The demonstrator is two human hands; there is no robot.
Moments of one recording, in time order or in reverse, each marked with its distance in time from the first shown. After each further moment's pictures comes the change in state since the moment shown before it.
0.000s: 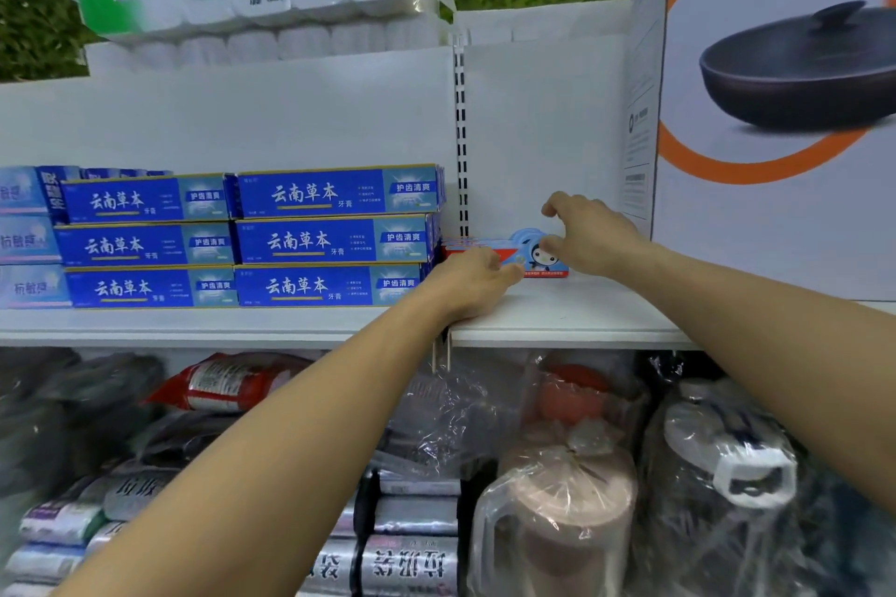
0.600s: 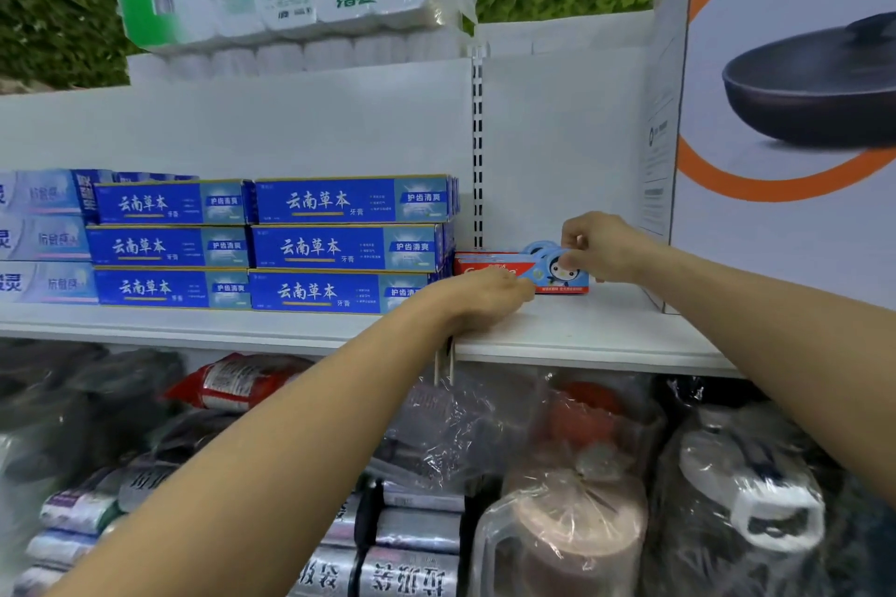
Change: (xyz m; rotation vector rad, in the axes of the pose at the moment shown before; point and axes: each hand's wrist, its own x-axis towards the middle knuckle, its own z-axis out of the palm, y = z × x) left_hand -0.010 0.020 -0.012 0.079 -0.217 -0.029; right_hand 0.024 0.020 0.004 0.228 -0.145 -0.043
